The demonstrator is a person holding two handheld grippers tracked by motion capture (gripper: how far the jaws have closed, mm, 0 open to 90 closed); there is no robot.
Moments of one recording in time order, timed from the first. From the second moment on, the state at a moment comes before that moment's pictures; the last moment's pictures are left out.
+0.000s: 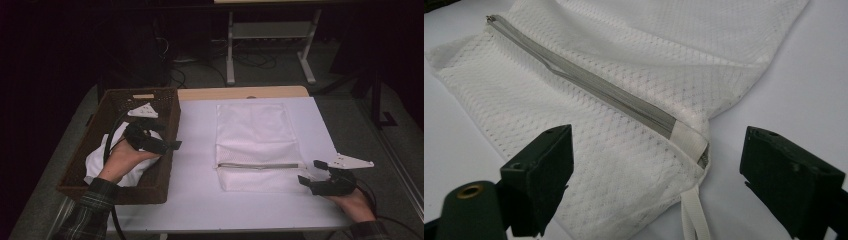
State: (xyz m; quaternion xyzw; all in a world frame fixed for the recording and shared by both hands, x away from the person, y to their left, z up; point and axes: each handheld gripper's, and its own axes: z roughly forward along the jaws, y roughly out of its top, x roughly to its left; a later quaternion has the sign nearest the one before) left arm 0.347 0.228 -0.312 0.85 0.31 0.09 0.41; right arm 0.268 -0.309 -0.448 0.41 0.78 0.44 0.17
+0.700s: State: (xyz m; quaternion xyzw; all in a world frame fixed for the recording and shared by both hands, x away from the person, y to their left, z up) left arm 0.357 0.276 -0.311 0.84 0.36 0.12 0.38; right arm 0.269 -0.309 -0.450 0.41 0.78 0.44 0.17
